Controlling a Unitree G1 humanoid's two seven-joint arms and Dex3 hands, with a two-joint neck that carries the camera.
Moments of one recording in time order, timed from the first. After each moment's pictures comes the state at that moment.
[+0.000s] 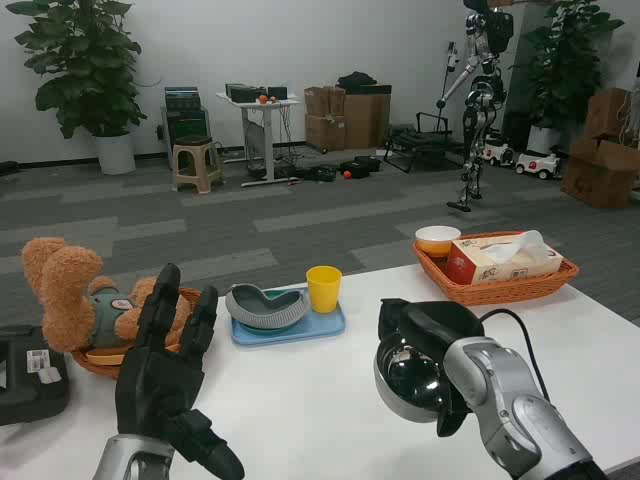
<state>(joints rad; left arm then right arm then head) -0.42 0.15 -0.21 0.46 -0.74 -0.72 -0.18 -0.60 -0.42 0.18 0.17 -0.89 0.11 0.30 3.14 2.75</state>
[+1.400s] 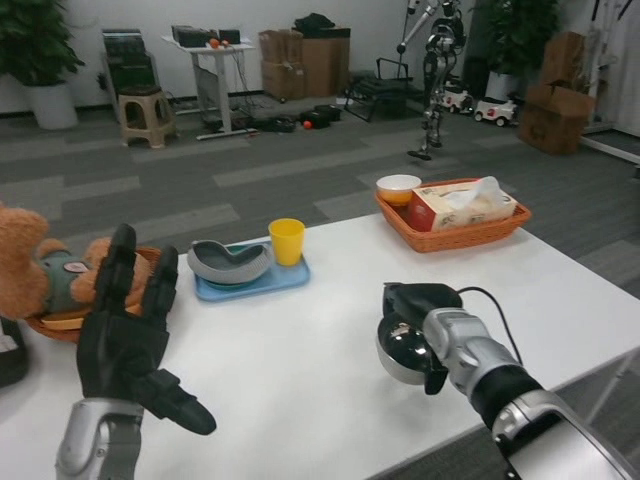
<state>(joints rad) -0.42 0.16 -0.22 0.45 -0.75 -0.73 -0.17 -0.81 -0.40 0.31 0.93 -0.86 -0.01 -0.03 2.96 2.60</state>
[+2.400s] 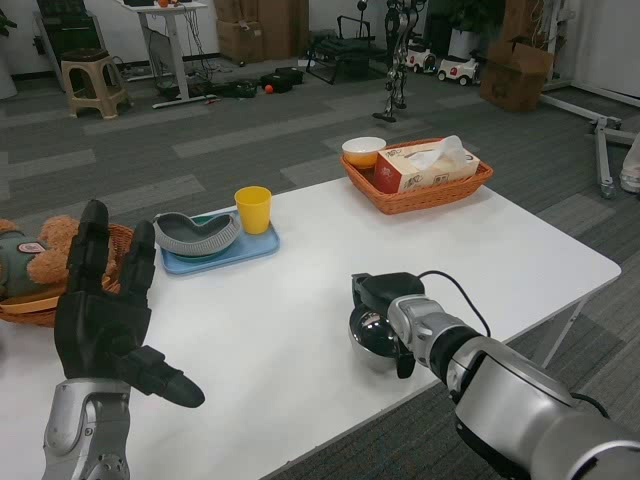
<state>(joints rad) -0.42 0.14 -0.25 0.45 -0.75 -0.73 -0.17 -0.87 -0.37 0.63 1.21 -0.59 -0.01 -0.18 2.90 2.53</state>
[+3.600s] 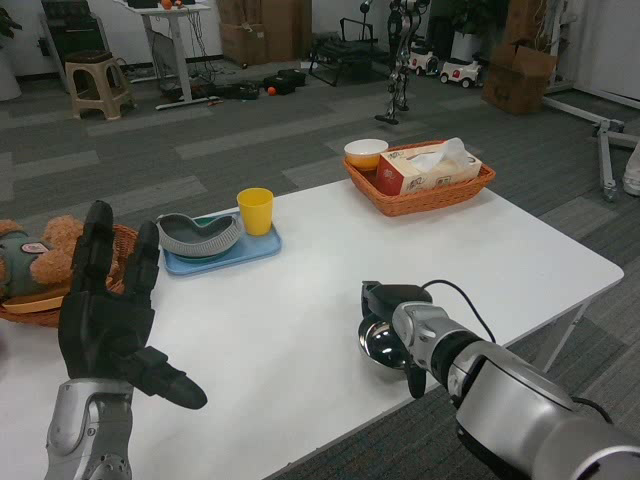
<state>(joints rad) -0.42 0.14 -0.25 0.45 -0.75 -0.73 -0.17 -0.87 -0.36 0.64 1.22 -0.47 0.03 -0.10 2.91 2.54</state>
